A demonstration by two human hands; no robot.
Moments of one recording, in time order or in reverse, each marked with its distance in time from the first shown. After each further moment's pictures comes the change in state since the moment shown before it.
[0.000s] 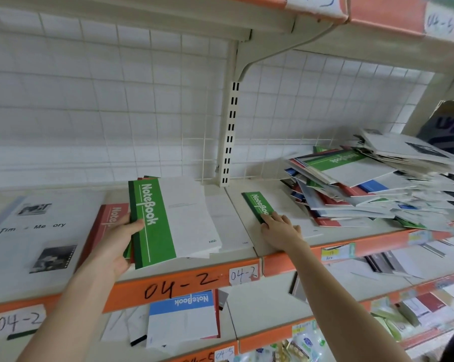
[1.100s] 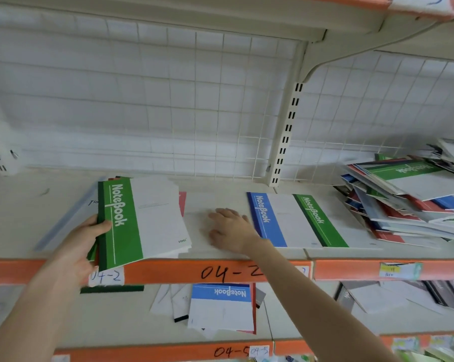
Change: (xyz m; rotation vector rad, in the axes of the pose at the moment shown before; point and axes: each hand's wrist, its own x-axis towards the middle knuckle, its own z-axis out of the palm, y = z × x) left_hand -0.037 0.006 -0.133 -0.074 0.274 -0.031; right_hand -0.033 -0.173 0.038 -0.026 -0.020 -0.676
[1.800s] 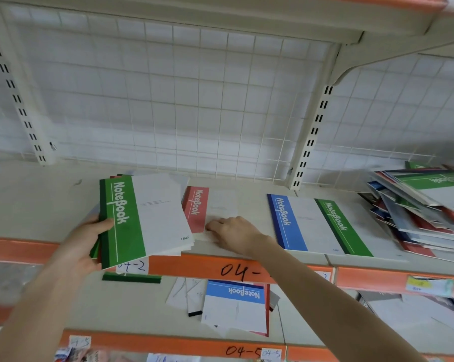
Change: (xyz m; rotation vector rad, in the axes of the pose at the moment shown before) left_hand -0.009 -0.001 -0.033 -0.042 0.063 0.047; right_hand 0.012 -0.033 0.003 -0.335 -0.053 -0.329
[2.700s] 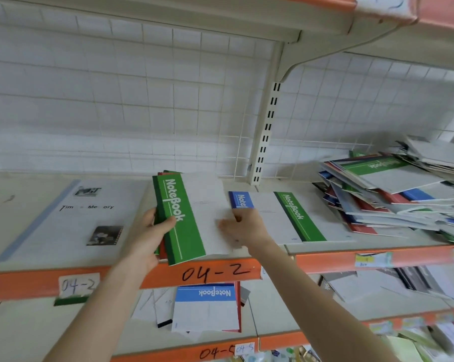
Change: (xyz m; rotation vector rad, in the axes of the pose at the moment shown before) left_hand -0.007 -0.033 0.141 0.019 -0.304 0.077; right_hand -0.066 0.032 -0.016 1.144 0.369 0.832
